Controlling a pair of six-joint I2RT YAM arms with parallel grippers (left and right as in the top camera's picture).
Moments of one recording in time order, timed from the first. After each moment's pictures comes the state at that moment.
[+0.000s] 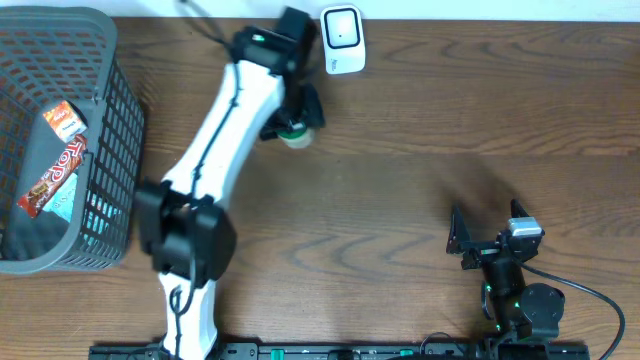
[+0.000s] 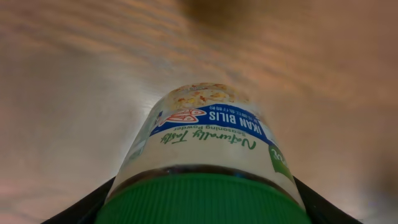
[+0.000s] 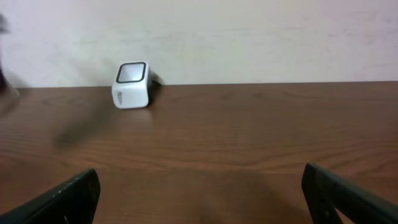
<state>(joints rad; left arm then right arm) -0.40 2.09 2.04 -1.39 0.06 -0.55 -0.02 0.01 0.01 -0.06 -0.15 0.07</state>
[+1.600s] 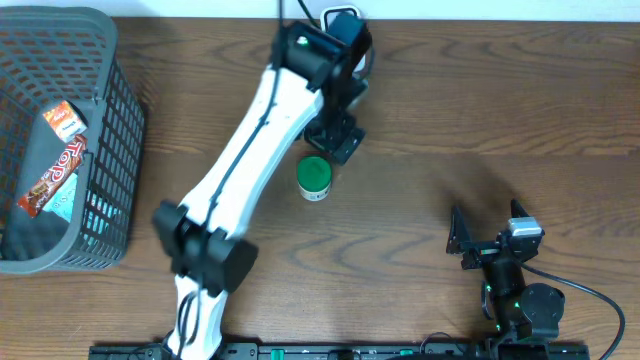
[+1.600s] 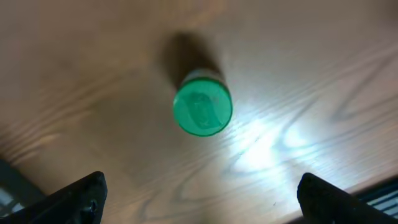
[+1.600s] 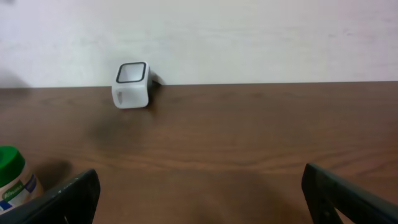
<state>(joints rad) -0.56 2.11 2.34 -1.70 -0.01 0.07 -0.02 0.01 0.01 -0.06 -0.15 0.07</state>
